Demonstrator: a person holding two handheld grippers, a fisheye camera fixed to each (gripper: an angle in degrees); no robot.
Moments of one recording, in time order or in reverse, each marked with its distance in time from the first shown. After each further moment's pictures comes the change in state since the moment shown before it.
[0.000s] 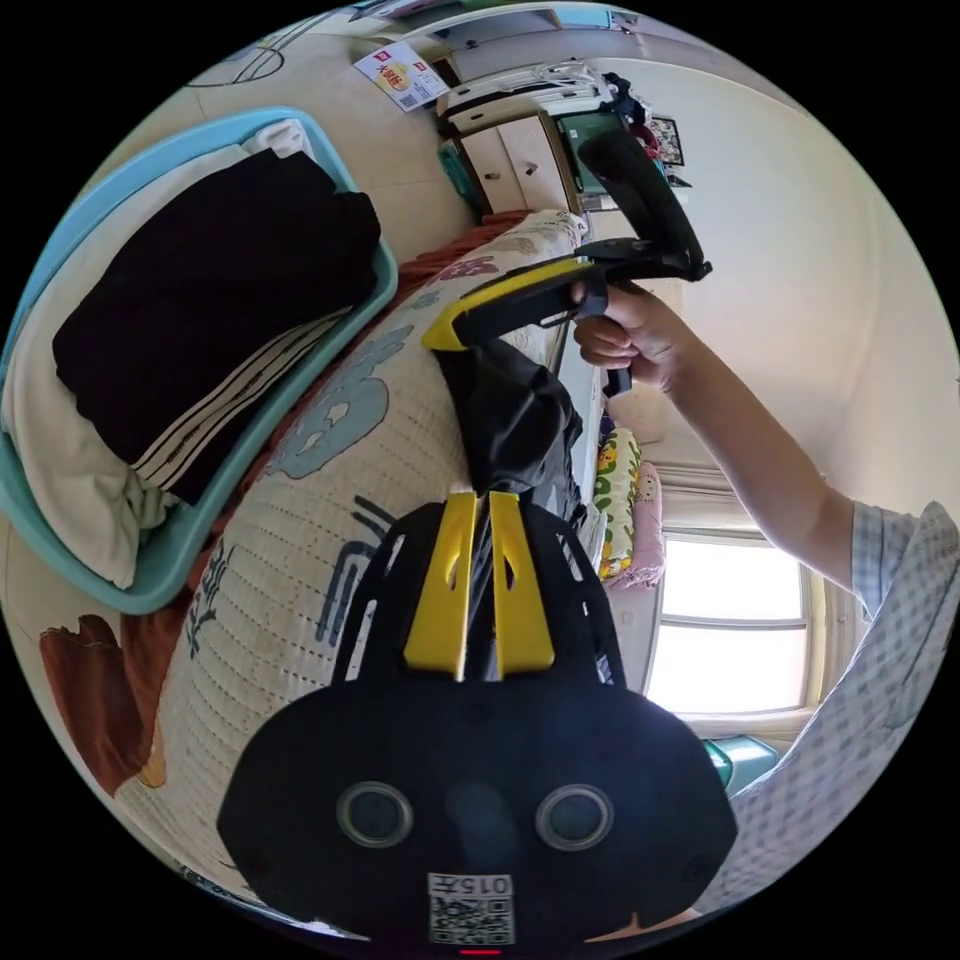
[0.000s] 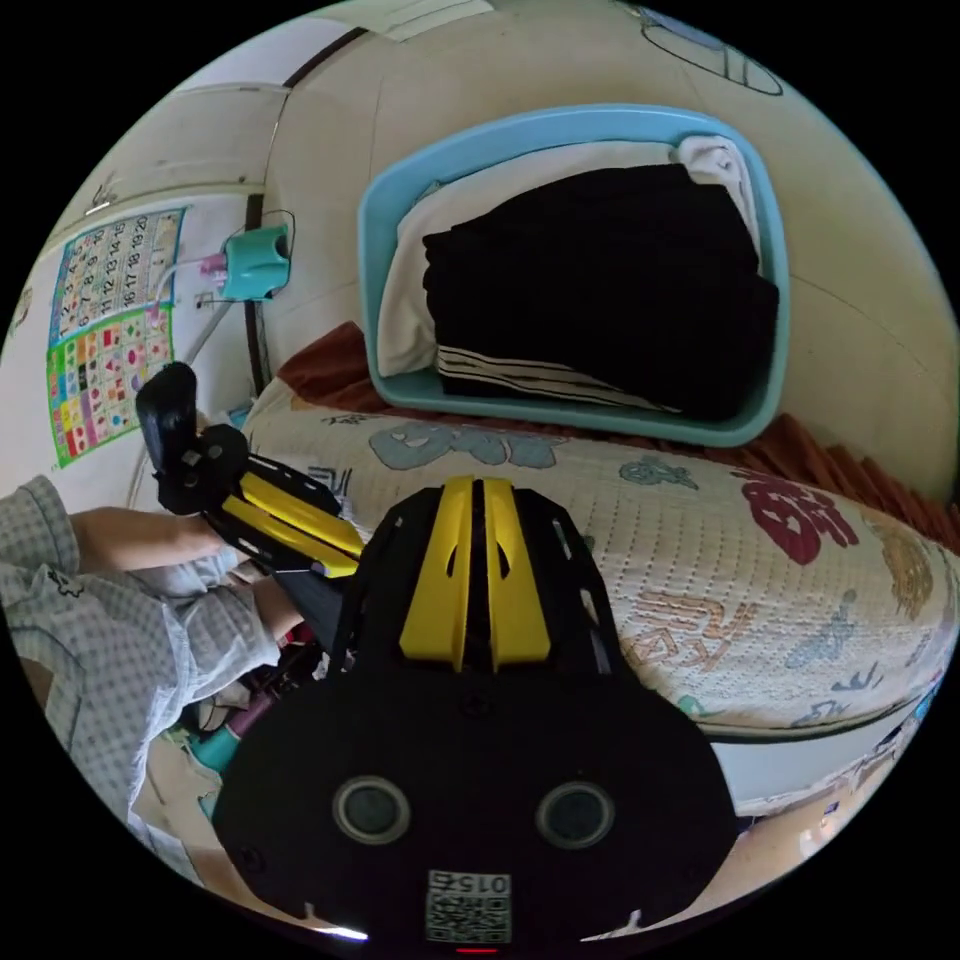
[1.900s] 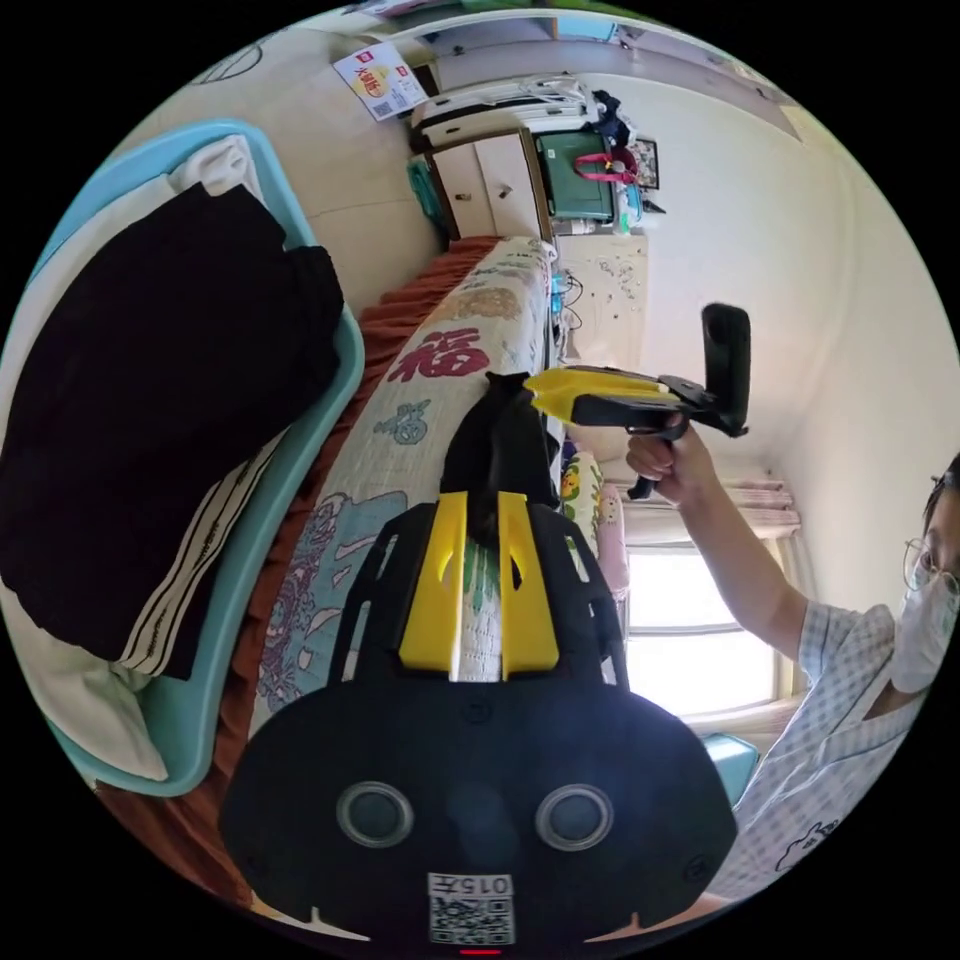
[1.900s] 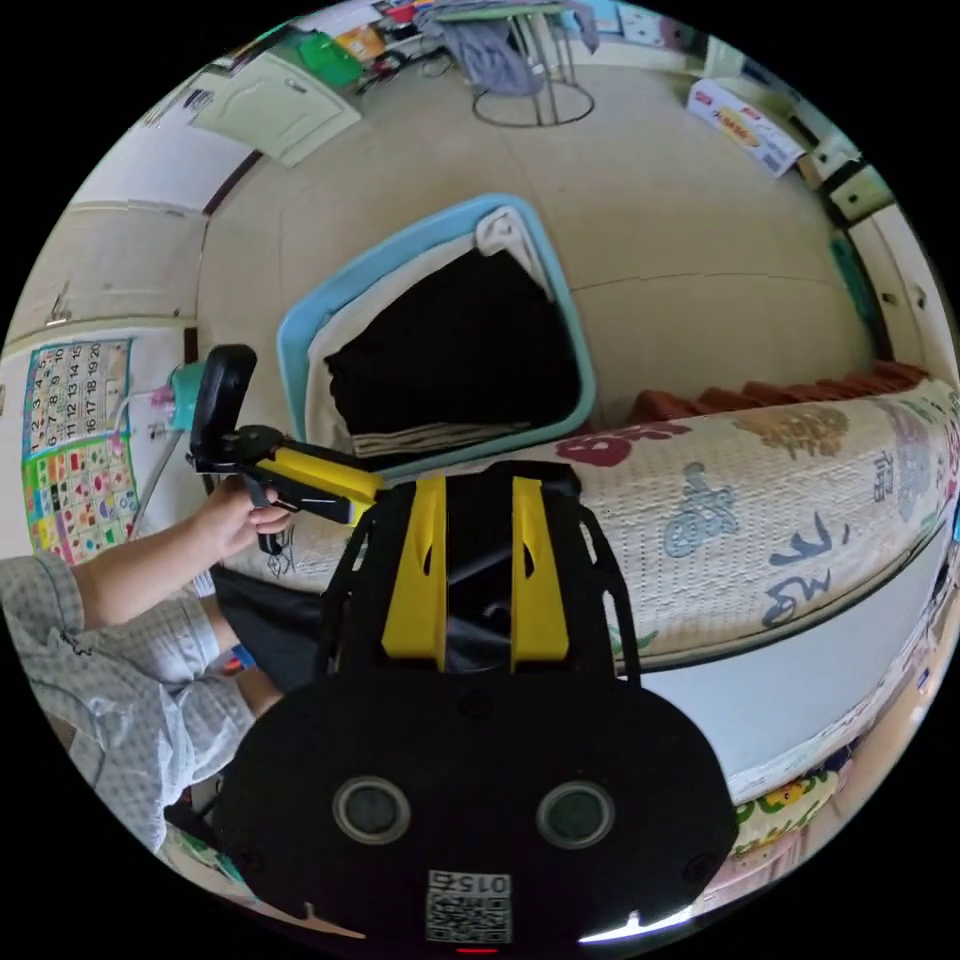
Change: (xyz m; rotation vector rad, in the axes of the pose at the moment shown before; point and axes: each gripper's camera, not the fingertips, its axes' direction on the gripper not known) left arm -0.095 -0.163 0.024 0.022 0.159 0.034; right arm 0.059 0.306 -0.125 0.216 0.085 0.251
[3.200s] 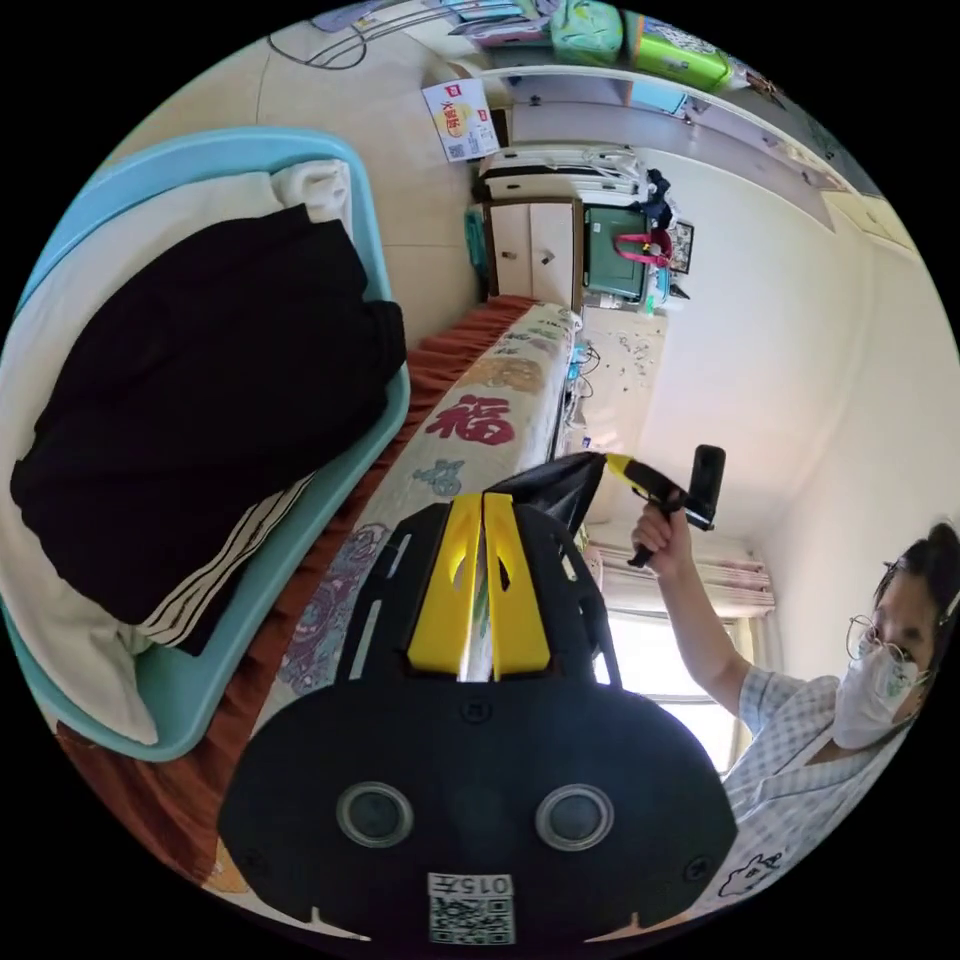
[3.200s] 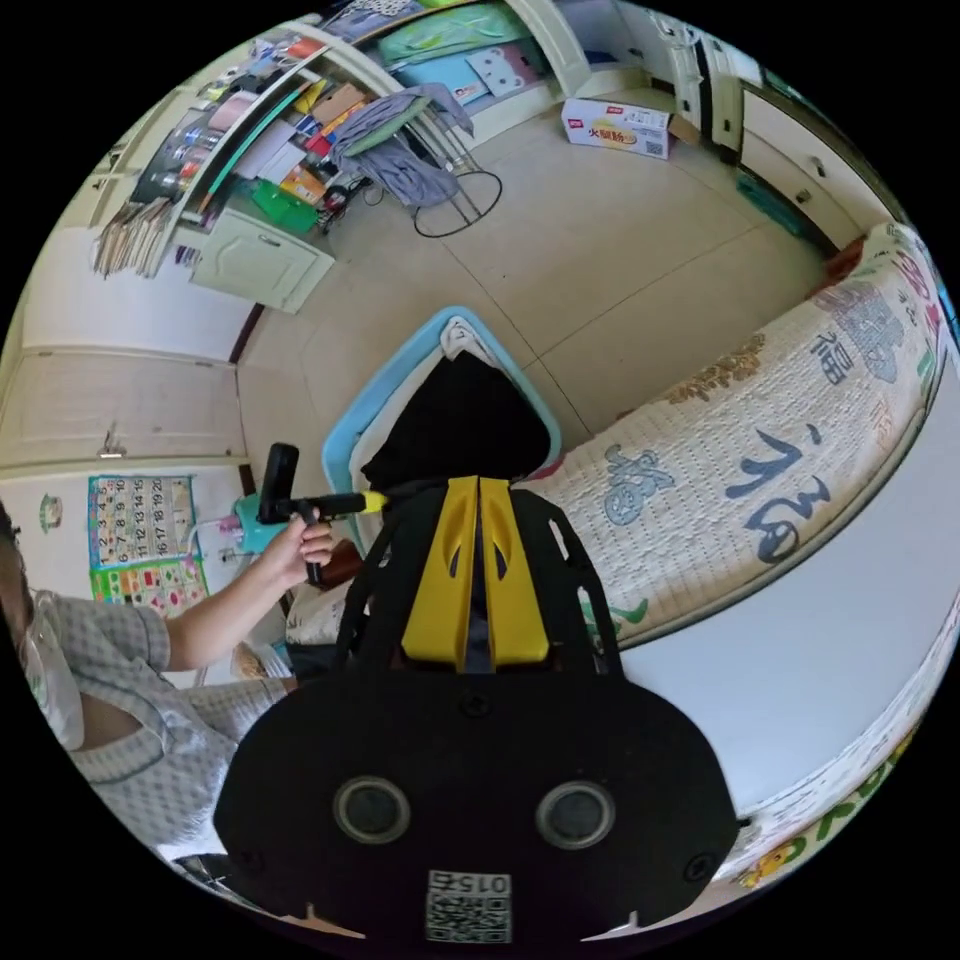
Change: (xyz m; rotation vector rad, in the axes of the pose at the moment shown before) left arm -0.020 -0.027 -0.055 0.126 0.027 -0.183; right arm 0.076 -0.089 0.069 0.379 -0.265 0.254
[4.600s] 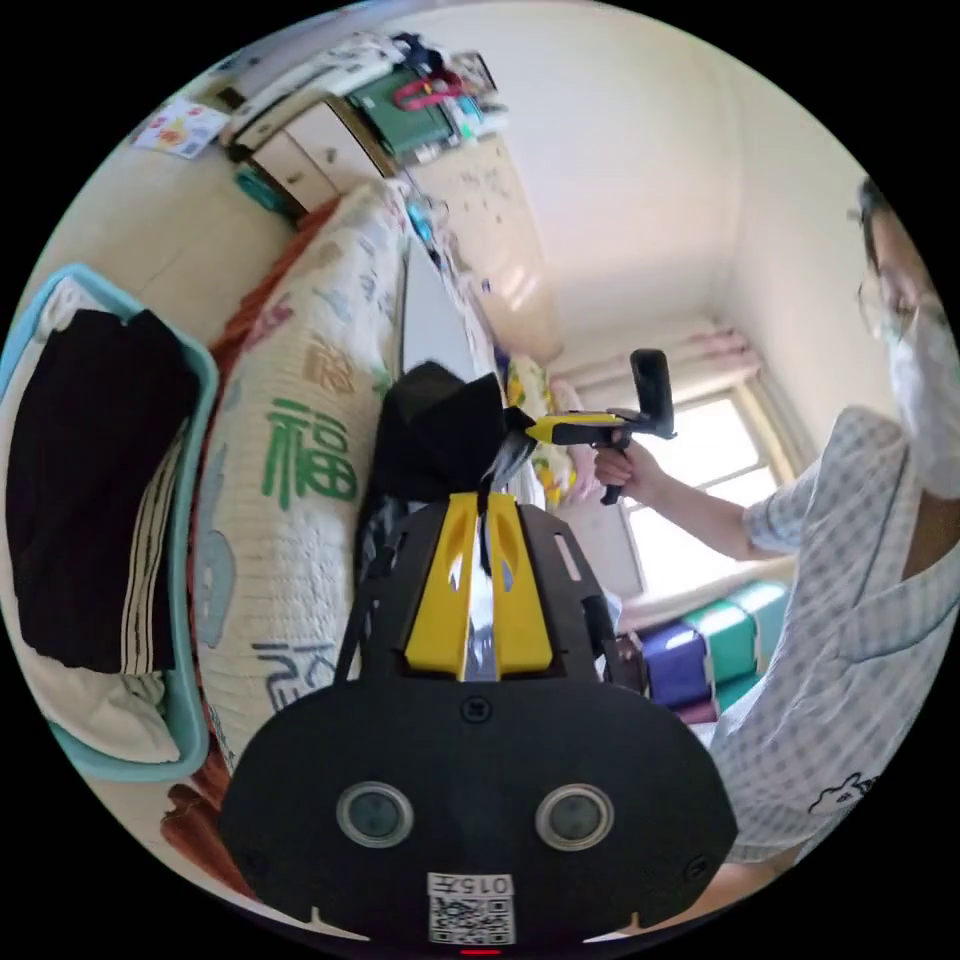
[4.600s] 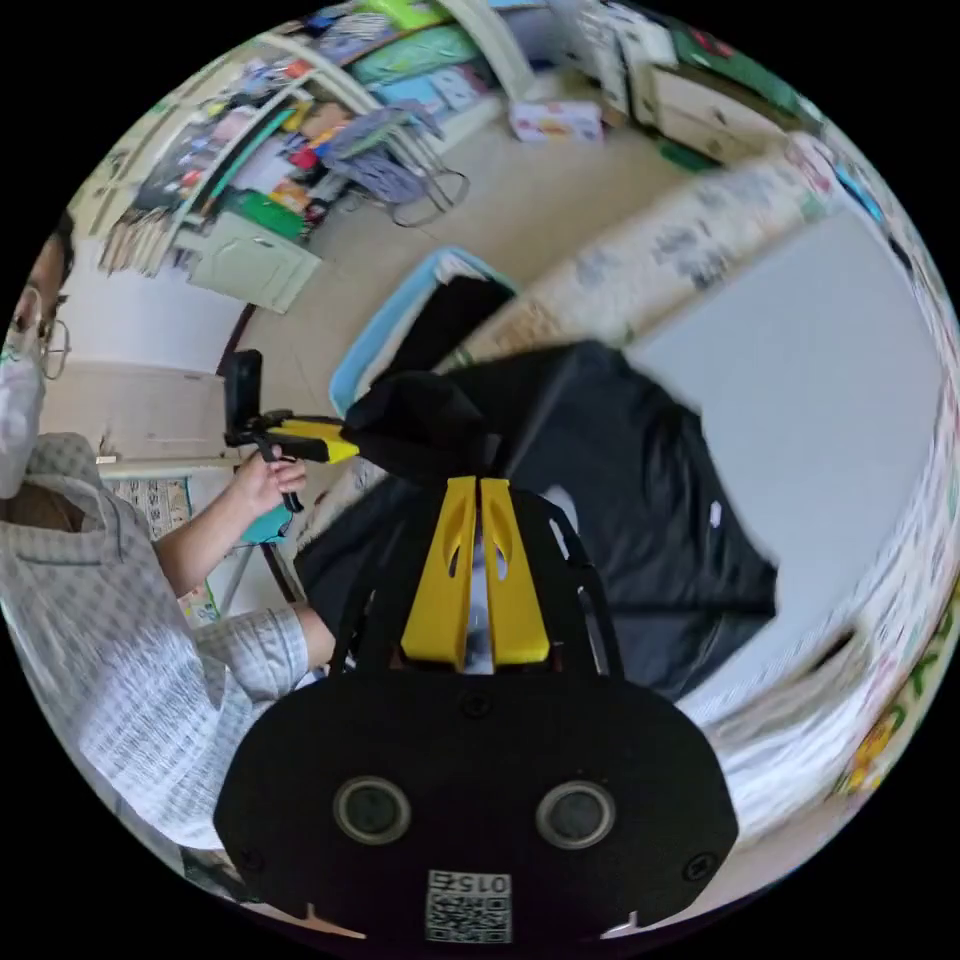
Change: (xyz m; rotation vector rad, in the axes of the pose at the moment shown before) left arm 0.167 0.156 0.062 -0.447 -0.042 0.592; right arm -0.112 0.238 0.279 -0.017 0.058 0.213
